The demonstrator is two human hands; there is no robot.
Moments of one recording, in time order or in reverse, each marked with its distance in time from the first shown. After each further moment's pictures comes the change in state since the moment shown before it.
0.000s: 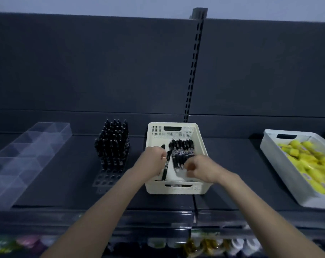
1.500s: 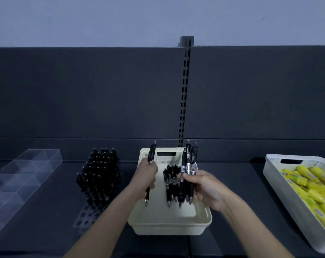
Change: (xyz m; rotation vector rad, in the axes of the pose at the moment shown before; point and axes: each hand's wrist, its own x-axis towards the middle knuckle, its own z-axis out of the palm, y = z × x) left_hand 0.051 0.022 -0.004 -0.850 0.098 -0.465; right_hand 0.021 0.019 -0.027 1.357 -0.069 0.097
